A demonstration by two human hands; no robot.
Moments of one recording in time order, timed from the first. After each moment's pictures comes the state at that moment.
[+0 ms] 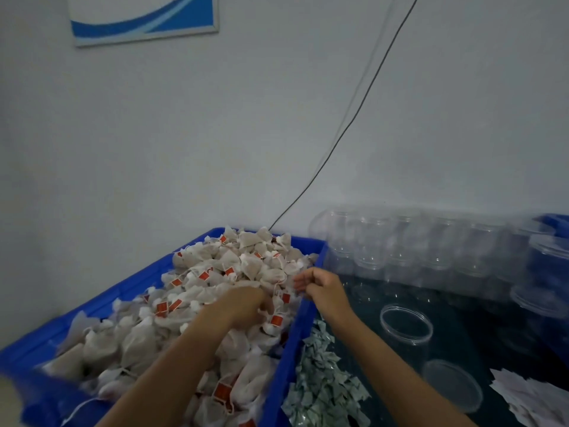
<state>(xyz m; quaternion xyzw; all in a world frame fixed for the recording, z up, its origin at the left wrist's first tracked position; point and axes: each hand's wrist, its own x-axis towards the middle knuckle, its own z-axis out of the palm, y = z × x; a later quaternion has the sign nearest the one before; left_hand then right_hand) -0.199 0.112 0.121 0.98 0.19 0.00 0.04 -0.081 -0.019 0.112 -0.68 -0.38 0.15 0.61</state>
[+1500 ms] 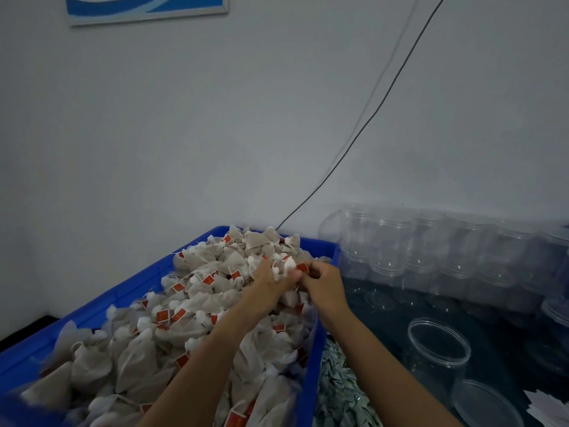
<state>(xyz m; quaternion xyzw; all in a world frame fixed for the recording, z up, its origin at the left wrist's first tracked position) -0.168 0.132 0.110 0.74 0.18 0.24 0.61 -0.071 0.049 0.104 -0.64 -0.35 0.10 0.68</state>
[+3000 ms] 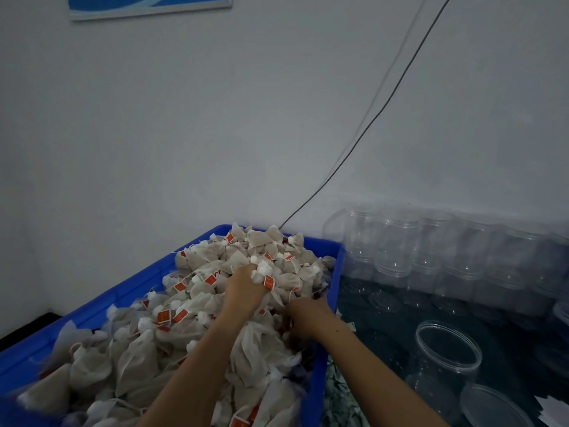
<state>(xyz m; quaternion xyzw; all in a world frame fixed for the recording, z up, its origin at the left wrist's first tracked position) -0.163 0.178 0.091 0.87 0.34 0.28 0.24 -0.071 0.069 0.084 -0.84 -0.54 0.09 -0.04</state>
